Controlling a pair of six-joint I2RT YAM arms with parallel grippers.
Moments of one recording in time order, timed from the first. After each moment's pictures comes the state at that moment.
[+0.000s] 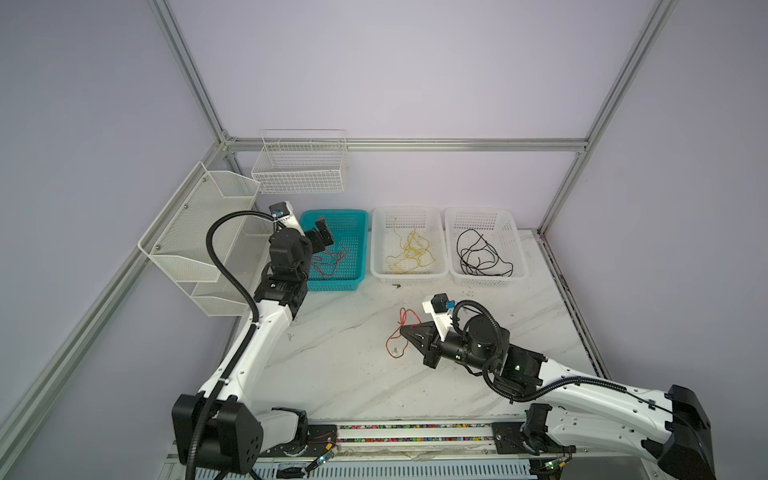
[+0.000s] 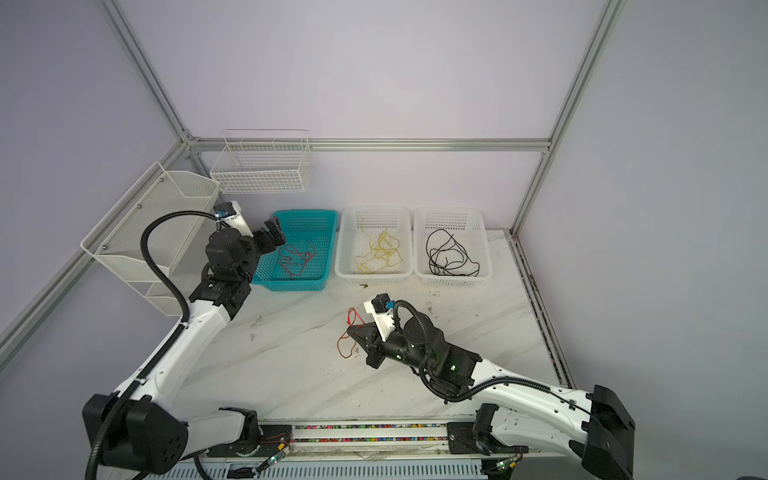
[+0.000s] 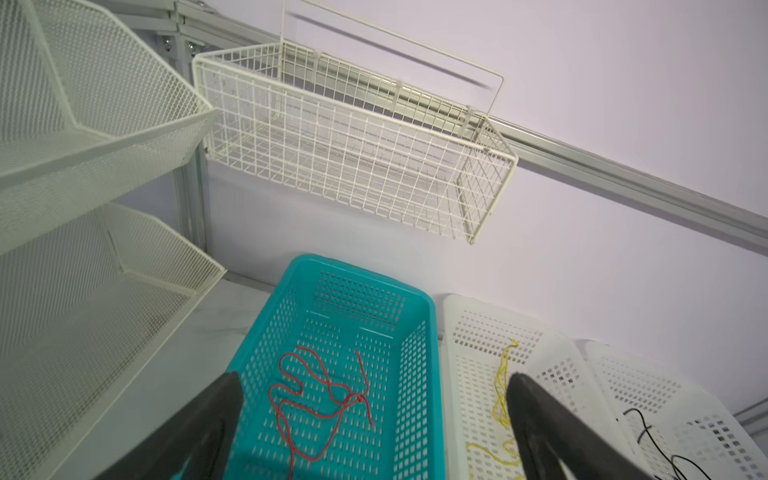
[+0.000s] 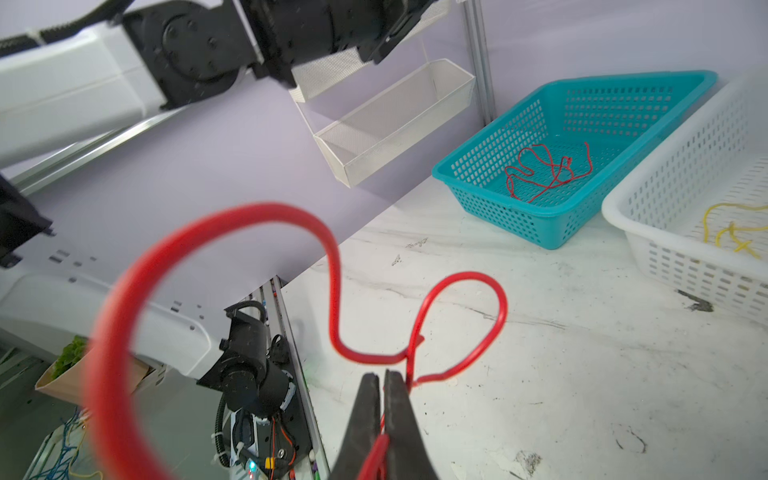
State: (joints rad) left arm -0.13 1.18 1.07 0.00 -0.24 -0.36; right arm 1.07 1.02 0.70 0.19 -0.09 0.40
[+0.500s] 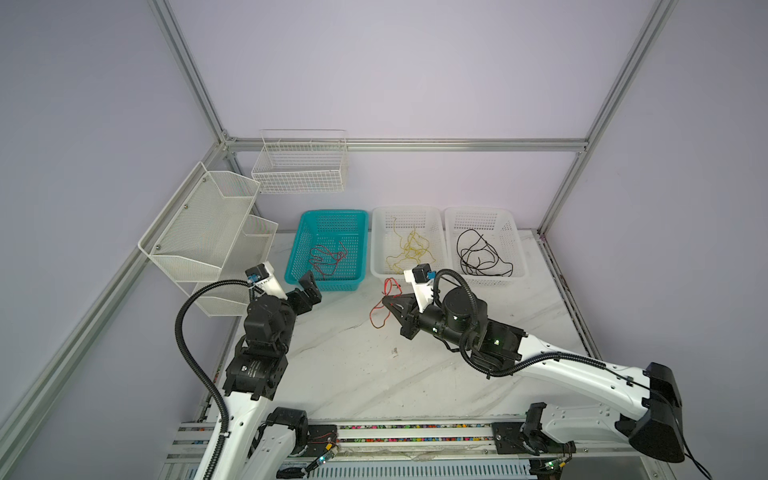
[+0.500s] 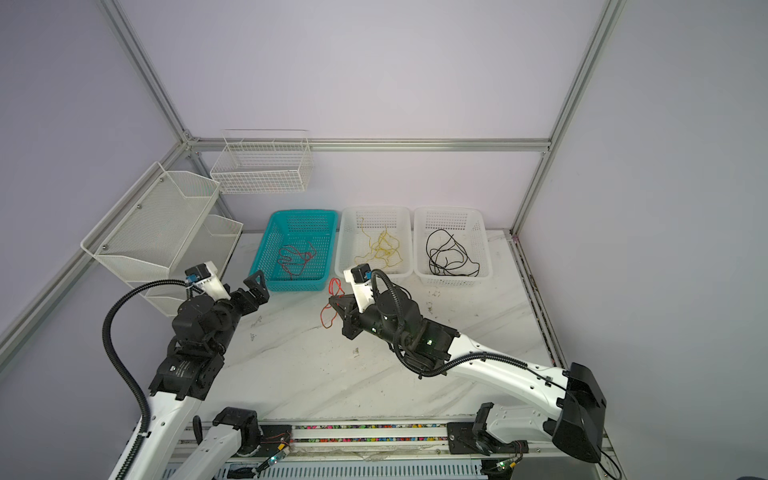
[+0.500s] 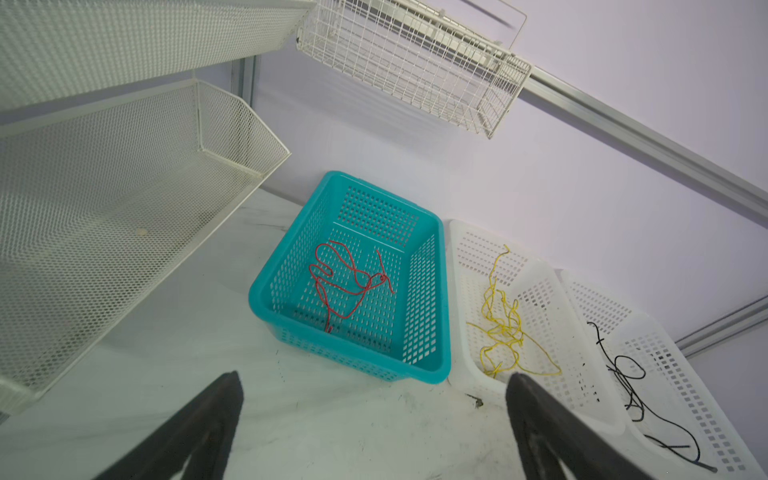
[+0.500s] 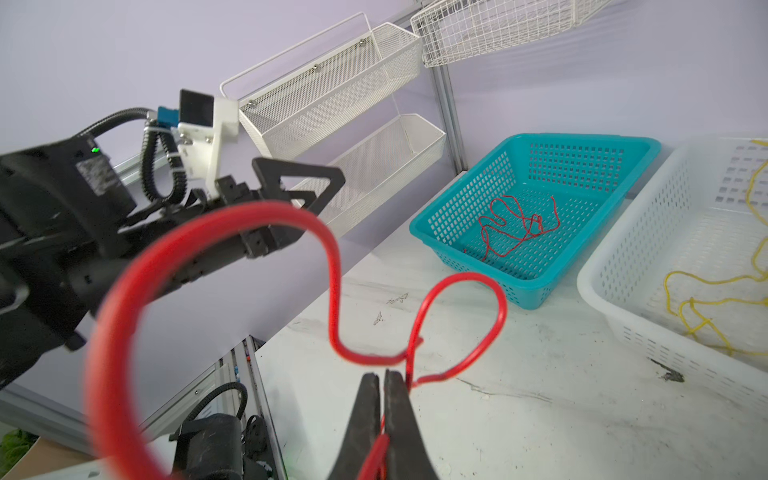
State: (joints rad) left arm -0.13 0.63 0.75 -0.35 -0.24 -0.41; right arm 1.07 1.29 1.06 0.10 0.03 0.39
